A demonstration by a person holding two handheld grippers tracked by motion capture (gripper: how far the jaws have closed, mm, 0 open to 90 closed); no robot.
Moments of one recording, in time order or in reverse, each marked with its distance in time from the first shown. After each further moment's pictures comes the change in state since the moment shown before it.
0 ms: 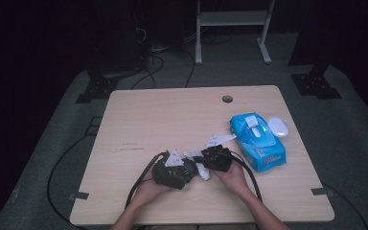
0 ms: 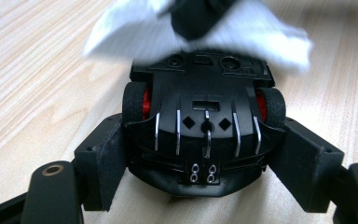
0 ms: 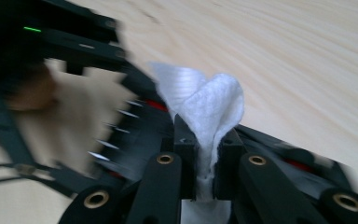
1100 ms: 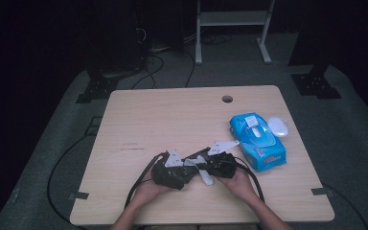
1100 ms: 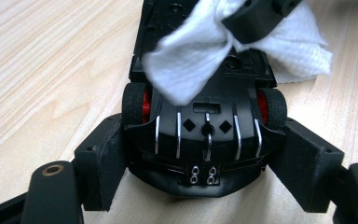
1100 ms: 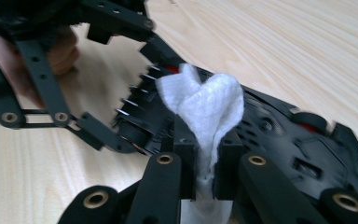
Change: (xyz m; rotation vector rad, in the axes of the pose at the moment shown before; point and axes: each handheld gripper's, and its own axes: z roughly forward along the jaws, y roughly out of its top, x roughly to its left) left arm 0.001 -0.002 0.000 0.012 0.004 0.008; right arm 0.010 -0.013 -0.014 0.038 0.015 -0.073
